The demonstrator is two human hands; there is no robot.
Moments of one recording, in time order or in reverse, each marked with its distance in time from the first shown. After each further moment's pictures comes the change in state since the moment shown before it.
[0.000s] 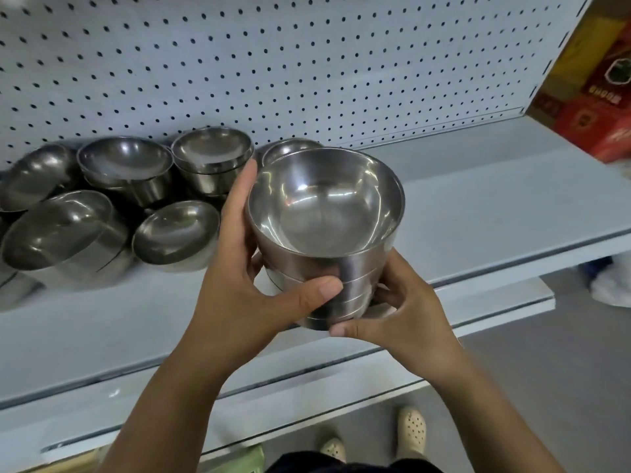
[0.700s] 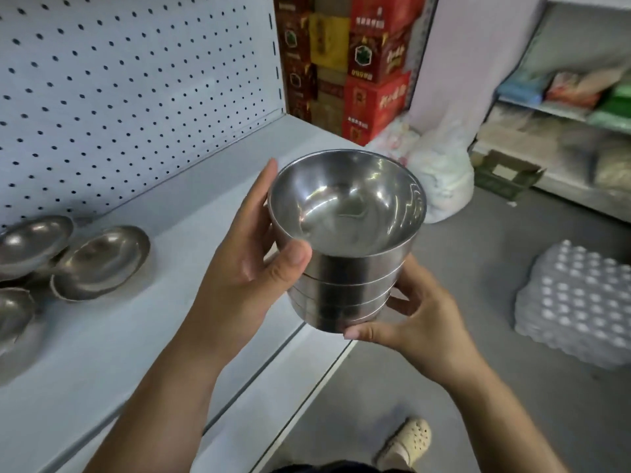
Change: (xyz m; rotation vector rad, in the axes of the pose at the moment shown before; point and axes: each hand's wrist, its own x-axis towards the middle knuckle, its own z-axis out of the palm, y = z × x) left_hand 0.064 0.030 0.234 -0.339 -0.593 -0.019; right_hand -0.147 0.030 -0.187 -0.054 0.609 0.126
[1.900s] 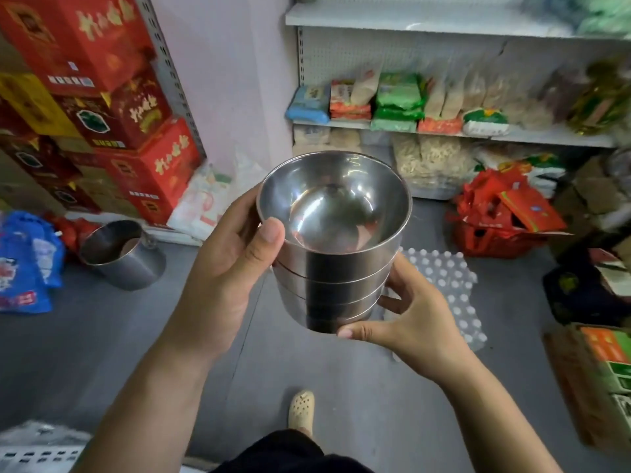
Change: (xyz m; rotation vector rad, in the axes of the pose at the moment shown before) left_hand 0.481 -0.116 0.433 -0.172 -0.586 0.023; right_hand 0.212 0.156 -0.494 -0.137 0.500 0.193
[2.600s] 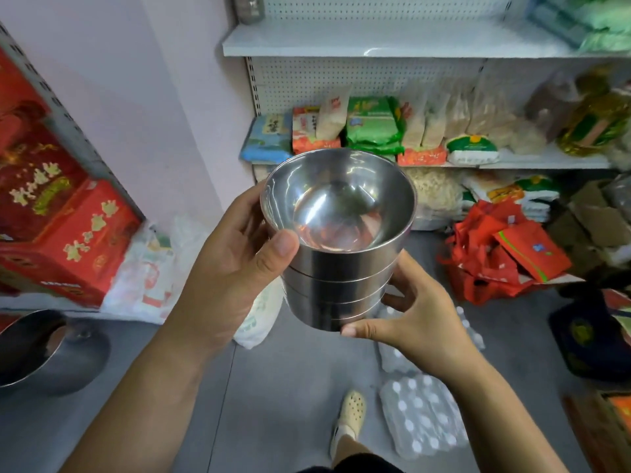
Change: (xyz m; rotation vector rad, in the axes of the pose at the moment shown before) left_hand 0.401 -0.101 -0.012 -0.060 -0.076 -0.052; right_hand 0.360 0.071 -0.130 -0.032 0.117 0.022
